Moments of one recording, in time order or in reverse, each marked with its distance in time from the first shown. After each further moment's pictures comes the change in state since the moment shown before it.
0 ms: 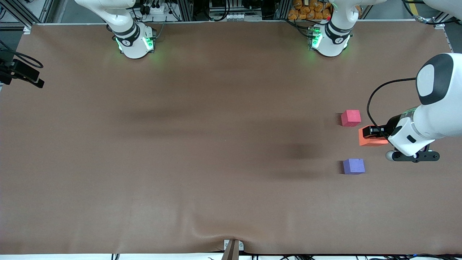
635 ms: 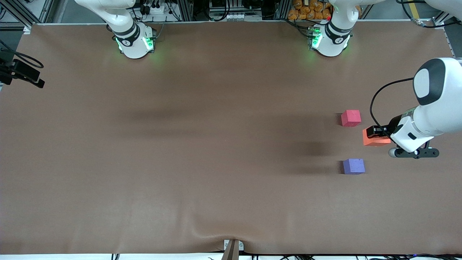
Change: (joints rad) left arm 0.066 -0.079 0.000 -0.258 0.008 0.223 0.052; right arm 0.002 0.001 0.002 0.000 0.000 0.000 0.000
